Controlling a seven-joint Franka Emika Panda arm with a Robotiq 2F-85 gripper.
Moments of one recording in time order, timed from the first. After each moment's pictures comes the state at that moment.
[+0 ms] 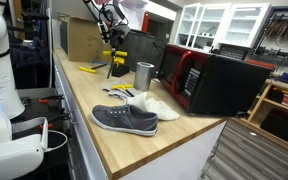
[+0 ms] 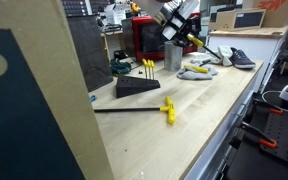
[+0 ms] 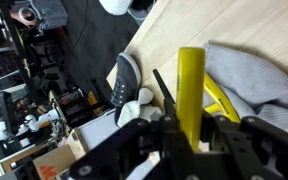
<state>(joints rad) 0.23 0.25 0.09 -1.89 -0.55 1.41 1.18</state>
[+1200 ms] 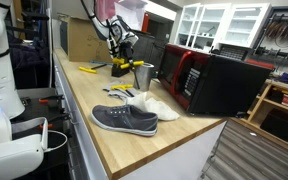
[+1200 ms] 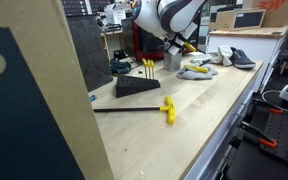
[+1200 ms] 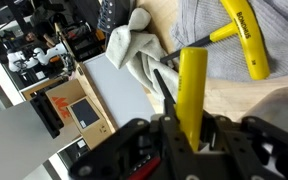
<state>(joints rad) 0.18 0.36 0.08 -1.93 -0.92 1.61 1.21</state>
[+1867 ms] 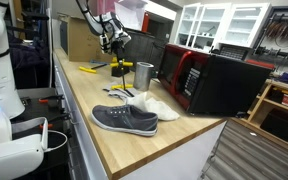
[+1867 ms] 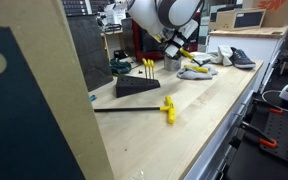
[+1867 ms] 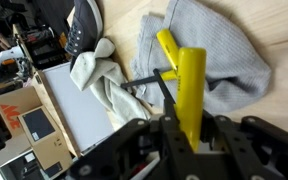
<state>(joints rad) 0.19 0.30 0.15 -1.99 -0.75 1.69 1.11</state>
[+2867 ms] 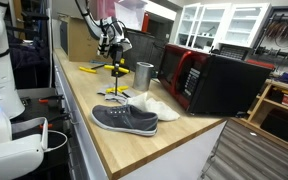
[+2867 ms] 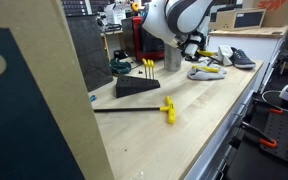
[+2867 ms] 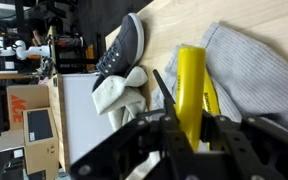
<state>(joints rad) 0.18 0.29 0.09 -2.08 -0.74 1.58 0.86</state>
